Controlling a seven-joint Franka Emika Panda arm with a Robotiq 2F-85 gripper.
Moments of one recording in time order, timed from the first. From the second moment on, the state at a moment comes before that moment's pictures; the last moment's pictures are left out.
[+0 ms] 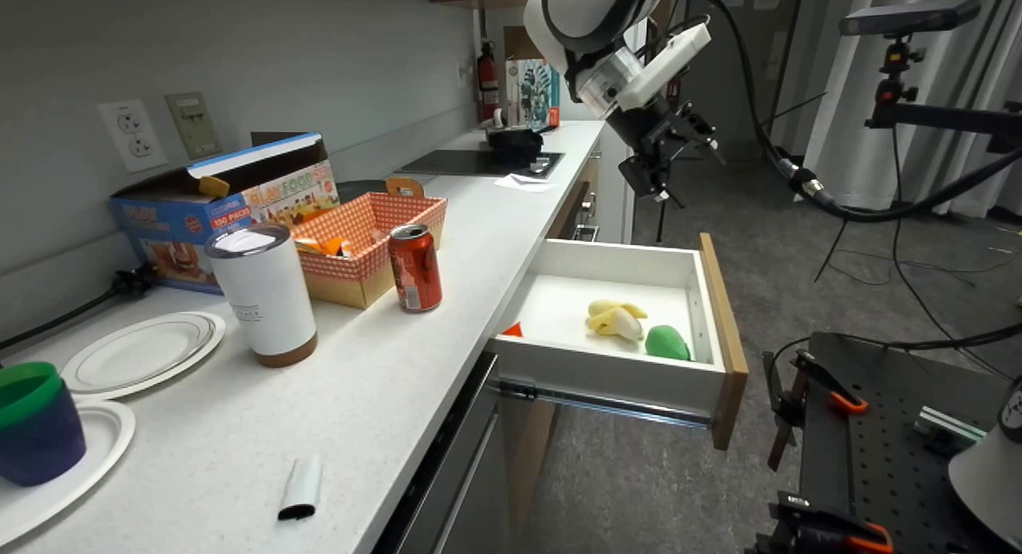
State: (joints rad) arm -0.05 0.20 -0.10 -1.90 -0.24 1.38 0.46
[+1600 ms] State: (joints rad) arm -0.19 0.37 -0.27 -2.20 -0.27 1.72 0.45
